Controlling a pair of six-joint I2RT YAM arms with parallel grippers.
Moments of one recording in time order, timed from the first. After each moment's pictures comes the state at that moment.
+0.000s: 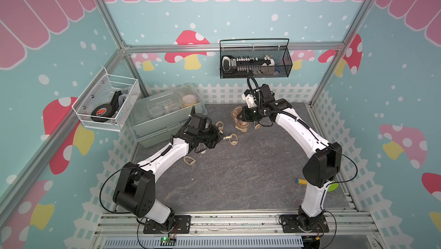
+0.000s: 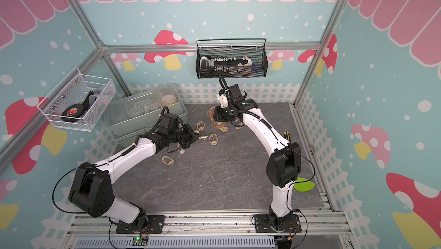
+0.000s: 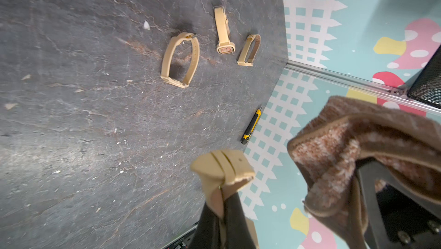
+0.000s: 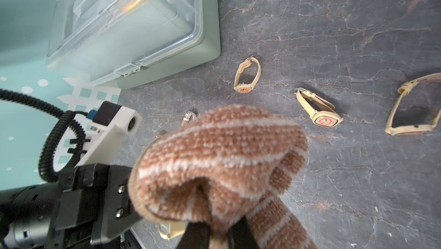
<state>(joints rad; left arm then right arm) -0.42 1.53 1.11 -0.30 0.44 -1.35 0.46 1.85 1.83 -0.80 -0.37 0.34</state>
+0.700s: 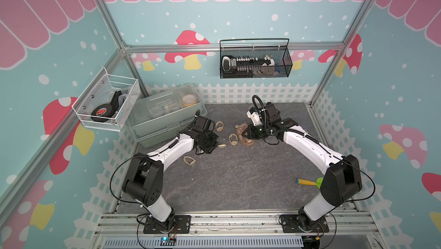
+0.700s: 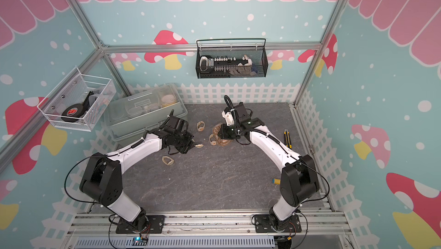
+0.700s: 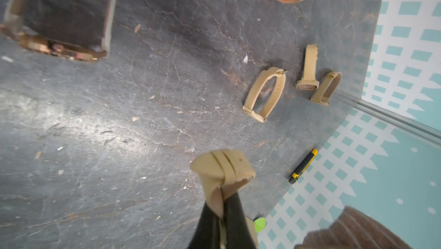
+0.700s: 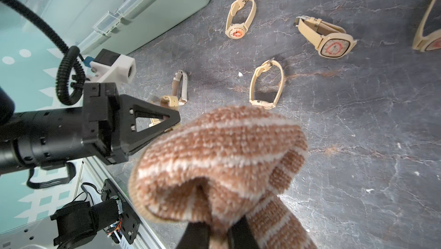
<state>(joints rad) -0.42 1.66 1.17 -0.53 0.28 -1.33 0.48 1.61 1.38 -0.64 -0.39 0.39</state>
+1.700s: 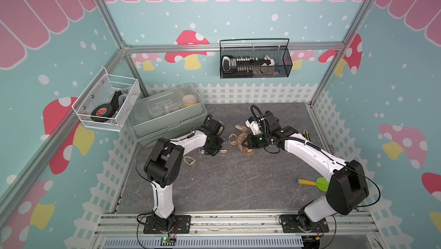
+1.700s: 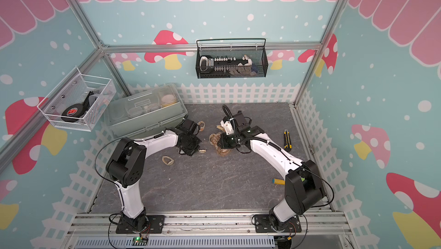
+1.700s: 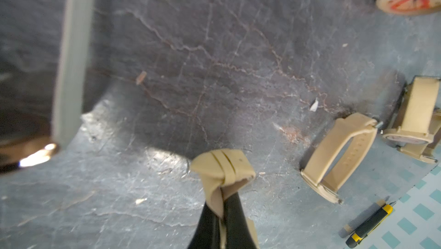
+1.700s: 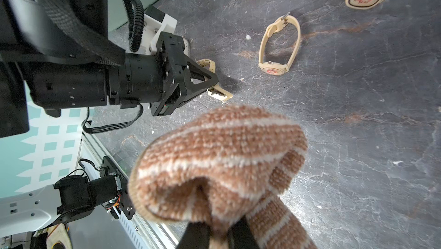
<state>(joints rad) -0.47 1.94 1.30 -0.56 0.15 -1.30 0.53 1.54 1.23 -0.61 -0.41 0.39</state>
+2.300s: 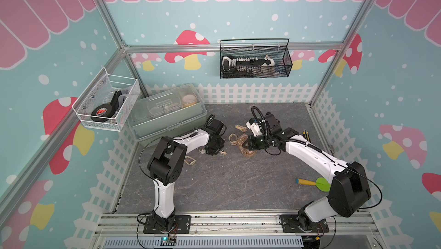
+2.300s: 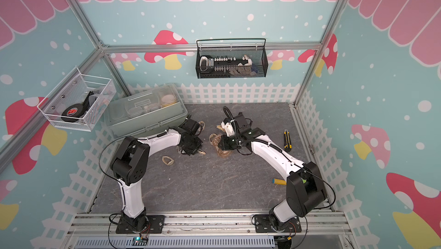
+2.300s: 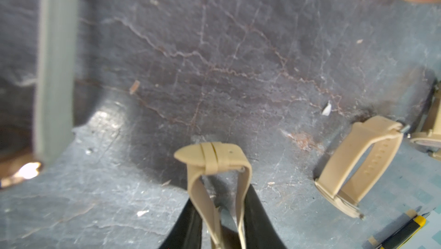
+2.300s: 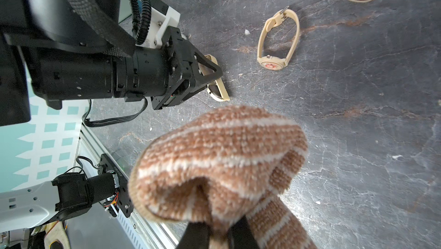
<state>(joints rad) -0.48 1.97 1.34 -0.61 0.11 -1.25 0.53 1.52 1.20 -0.61 -0.41 0.38</state>
